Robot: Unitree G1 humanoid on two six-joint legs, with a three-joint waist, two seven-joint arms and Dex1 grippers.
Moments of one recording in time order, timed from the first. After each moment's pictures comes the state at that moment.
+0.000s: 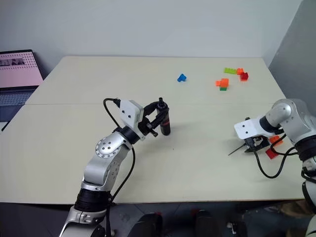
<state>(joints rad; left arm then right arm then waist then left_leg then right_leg) -0.39 0.22 -0.08 -0.15 -0.18 0.21 -0.47 -0.92 -0.97 0.52 0.64 -0.26 -0.37 1.47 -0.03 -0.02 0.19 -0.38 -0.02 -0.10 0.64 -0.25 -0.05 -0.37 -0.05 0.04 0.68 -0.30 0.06</state>
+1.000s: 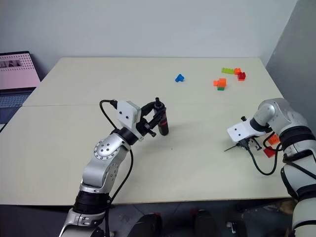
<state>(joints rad) -0.37 0.23 -0.08 -0.17 -0.19 0.21 -0.43 -1.03 -0.81 0.49 0.91 -0.34 -0.52 1.49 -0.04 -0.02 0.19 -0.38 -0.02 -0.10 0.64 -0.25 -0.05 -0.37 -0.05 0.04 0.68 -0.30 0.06</state>
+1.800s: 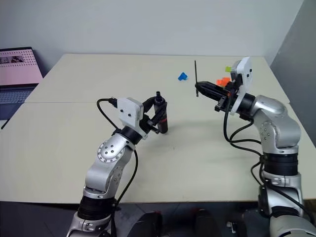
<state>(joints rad) -0.35 0.14 -0.11 -0.27 -0.11 0.29 -0.27 -0.72 -0.44 -0.16 -0.09 0.53 0.63 0.85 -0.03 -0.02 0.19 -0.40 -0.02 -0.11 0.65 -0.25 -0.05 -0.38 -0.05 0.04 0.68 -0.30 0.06</state>
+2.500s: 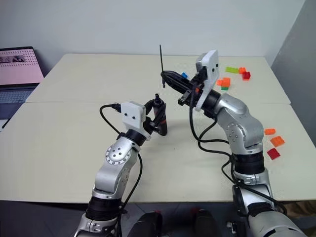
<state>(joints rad) -0.33 0.08 -0.12 -0.23 -0.07 0.23 -0.20 -0.79 -0.21 0.01 -0.13 0.49 0.55 0.65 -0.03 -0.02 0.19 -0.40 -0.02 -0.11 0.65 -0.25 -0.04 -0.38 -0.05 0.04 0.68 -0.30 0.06</state>
